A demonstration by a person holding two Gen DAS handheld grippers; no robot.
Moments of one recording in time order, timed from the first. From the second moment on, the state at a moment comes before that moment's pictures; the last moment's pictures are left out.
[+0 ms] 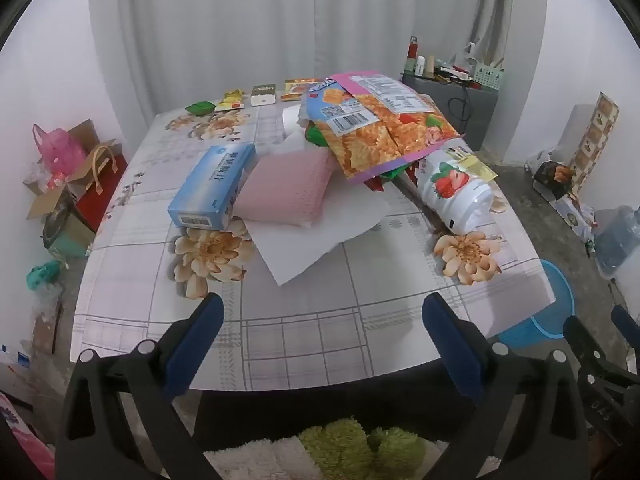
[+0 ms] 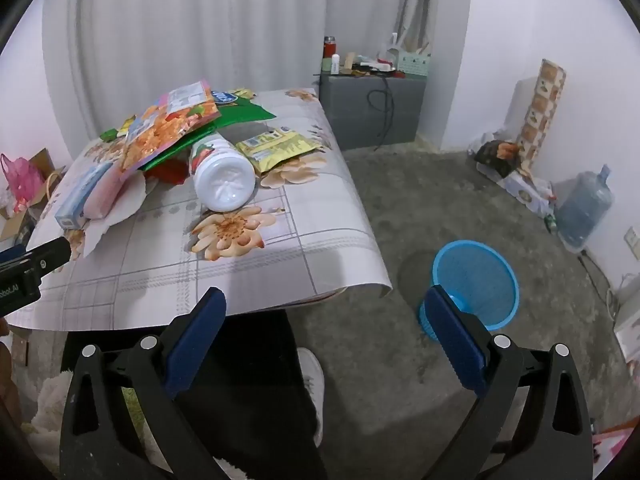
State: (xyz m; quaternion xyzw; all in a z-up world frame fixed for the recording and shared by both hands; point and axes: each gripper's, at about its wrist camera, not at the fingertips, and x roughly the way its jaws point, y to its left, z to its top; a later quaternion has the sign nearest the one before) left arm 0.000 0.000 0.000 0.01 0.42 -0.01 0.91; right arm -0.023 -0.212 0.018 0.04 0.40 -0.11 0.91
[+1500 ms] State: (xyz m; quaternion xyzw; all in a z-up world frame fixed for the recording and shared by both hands) left arm 0.002 0.007 -0.004 0.00 0.43 0.00 0.90; right arm -0.024 -0.211 0.016 0.04 0.41 -0.11 0.91
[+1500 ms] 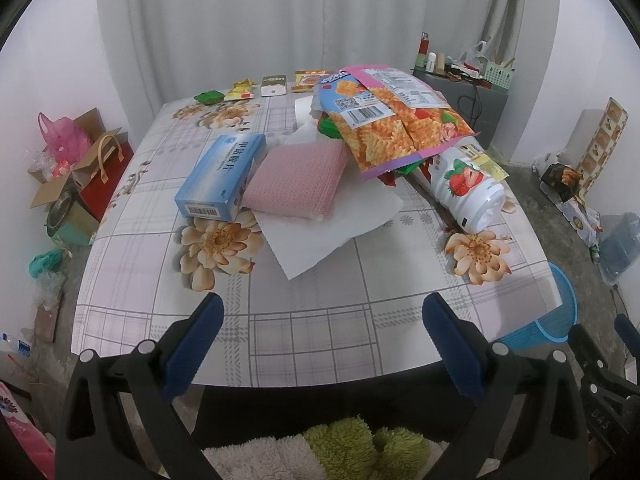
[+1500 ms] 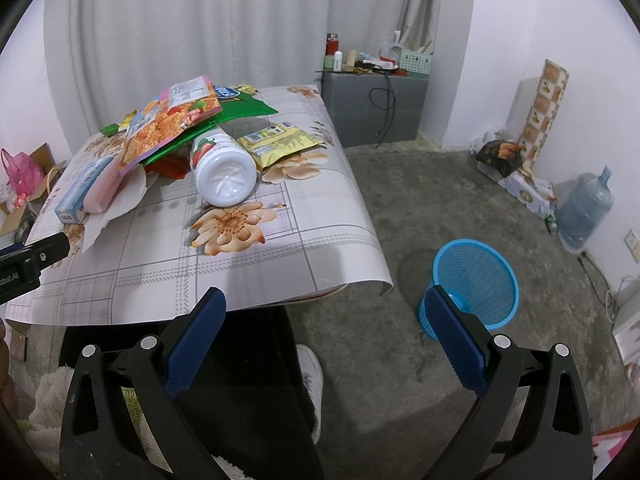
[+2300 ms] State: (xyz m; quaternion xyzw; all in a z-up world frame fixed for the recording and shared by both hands) left arm 0.000 0.015 -0.006 0.00 0.43 0.00 0.90; right arm -0.025 -0.210 0.016 0.04 0.41 -0.11 0.91
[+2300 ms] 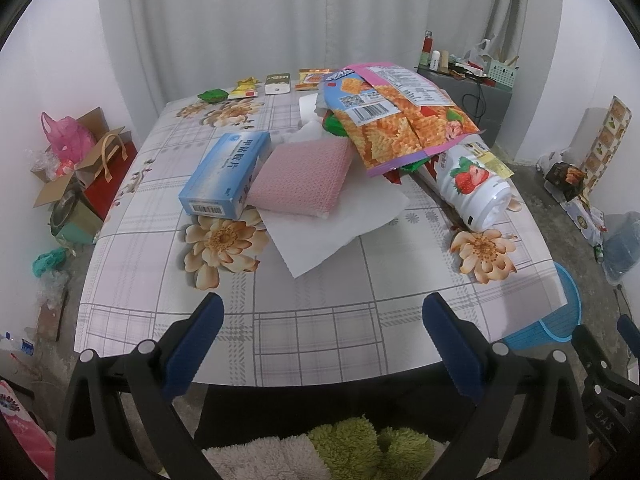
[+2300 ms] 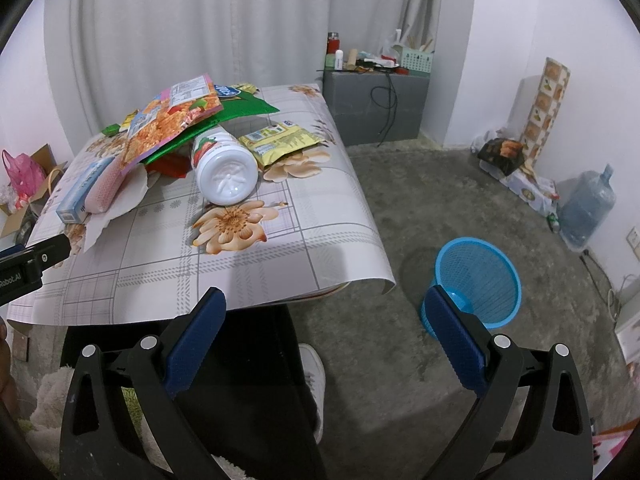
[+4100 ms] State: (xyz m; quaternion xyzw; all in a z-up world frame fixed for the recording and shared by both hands) left arm 0.056 0.100 0.022 -0.07 0.40 -0.01 0.91; right arm 0.021 -0.188 0.065 0.01 0.31 -0.07 0.95
